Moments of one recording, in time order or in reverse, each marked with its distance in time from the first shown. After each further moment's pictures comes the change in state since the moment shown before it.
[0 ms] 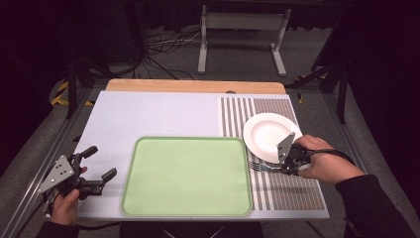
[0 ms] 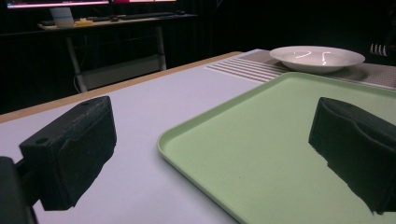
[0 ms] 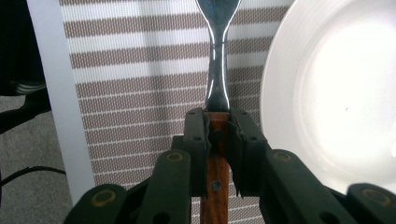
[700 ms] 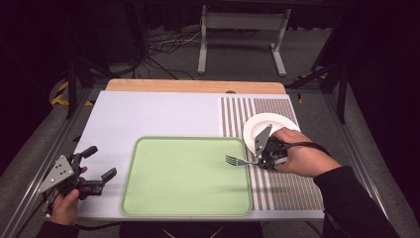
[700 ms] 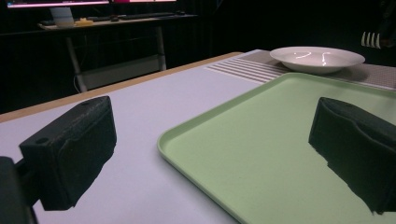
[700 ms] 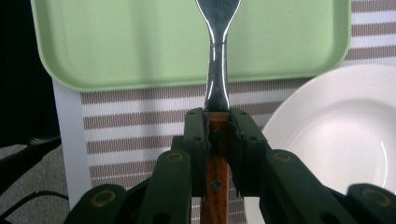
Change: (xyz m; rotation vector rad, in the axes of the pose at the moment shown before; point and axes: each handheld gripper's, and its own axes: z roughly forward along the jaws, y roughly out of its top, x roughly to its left) left arm 0.001 0.000 0.000 -0.003 0.002 -0.001; right arm -0.003 0.063 -0.008 -0.078 0.006 -0.028
